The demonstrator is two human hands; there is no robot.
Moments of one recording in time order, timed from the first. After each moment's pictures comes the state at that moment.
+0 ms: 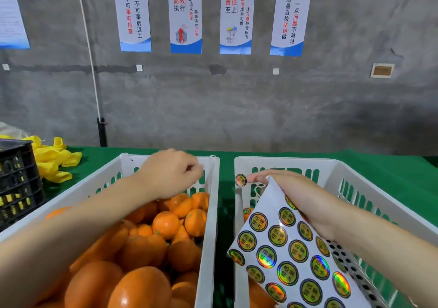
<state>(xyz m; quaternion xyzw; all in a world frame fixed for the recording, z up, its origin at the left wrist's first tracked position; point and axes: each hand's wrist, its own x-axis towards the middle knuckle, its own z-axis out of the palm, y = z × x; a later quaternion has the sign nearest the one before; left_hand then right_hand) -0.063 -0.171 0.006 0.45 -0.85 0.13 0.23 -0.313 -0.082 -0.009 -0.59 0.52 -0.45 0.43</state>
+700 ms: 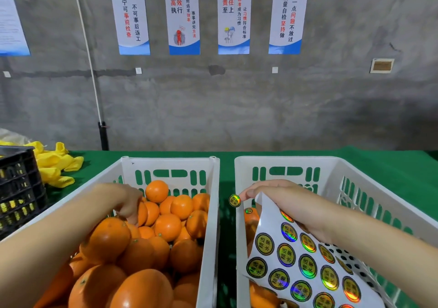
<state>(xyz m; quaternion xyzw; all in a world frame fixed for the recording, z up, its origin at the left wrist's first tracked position) 0.012 -0.230 -0.033 0.66 -0.71 -0.02 -0.27 -0.299 -0.071 -0.003 -0.59 0.56 -0.36 0.45</state>
